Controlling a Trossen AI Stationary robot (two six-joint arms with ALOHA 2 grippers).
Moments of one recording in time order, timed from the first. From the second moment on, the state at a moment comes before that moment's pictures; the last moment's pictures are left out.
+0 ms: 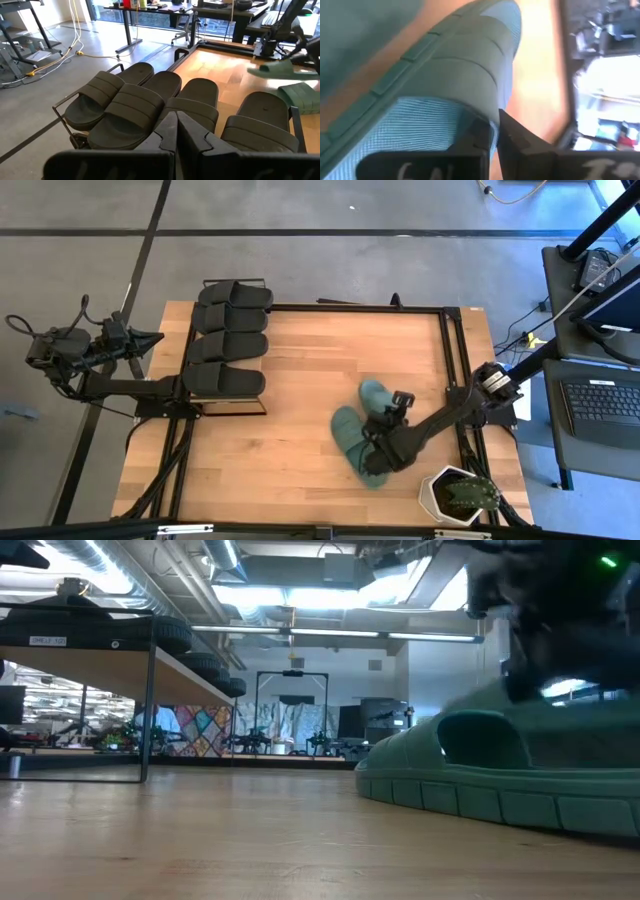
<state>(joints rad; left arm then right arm) 0.01 0.01 1.10 -1.42 -0.54 -0.16 0.56 1.89 1.31 -1.41 0.68 0.96</state>
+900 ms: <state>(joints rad) 0.01 0.01 1.10 -1.42 -0.54 -0.15 -0.22 1.89 1.49 -0.35 0.46 -0.93</state>
